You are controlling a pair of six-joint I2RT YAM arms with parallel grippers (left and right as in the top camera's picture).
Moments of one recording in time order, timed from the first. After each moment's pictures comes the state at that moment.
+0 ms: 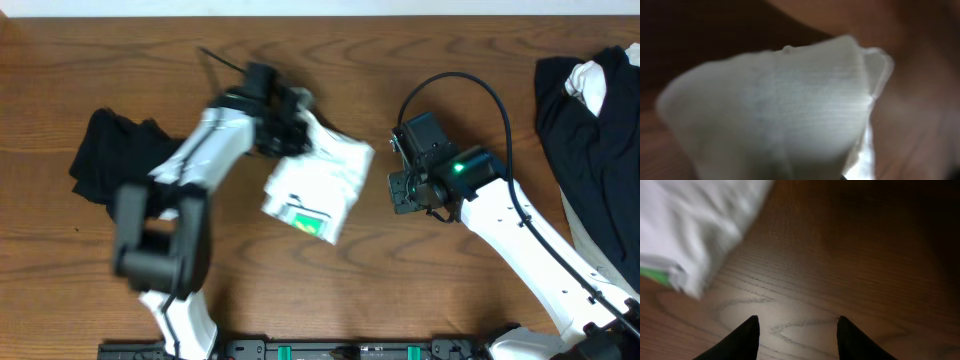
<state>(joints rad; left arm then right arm) -0.21 1.92 1.38 -0.68 0.51 -0.05 0.51 1.47 1.16 -0.97 0.05 0.31</state>
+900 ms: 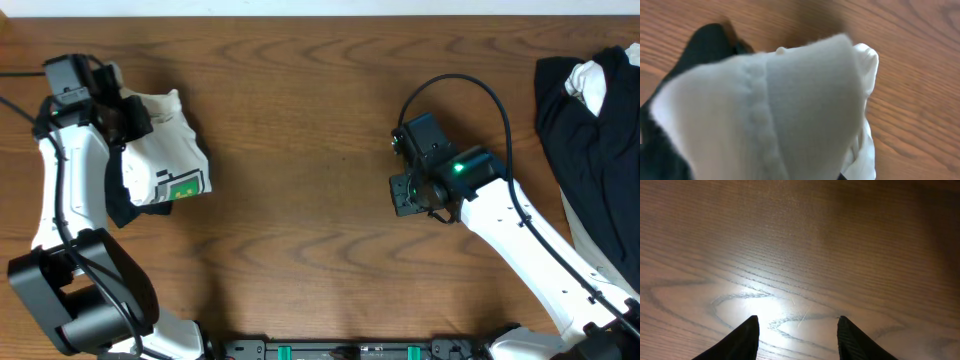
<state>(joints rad) 0.36 1.73 1.38 -0.68 0.14 -0.03 0.51 1.47 1.16 -0.99 0.06 0.31</state>
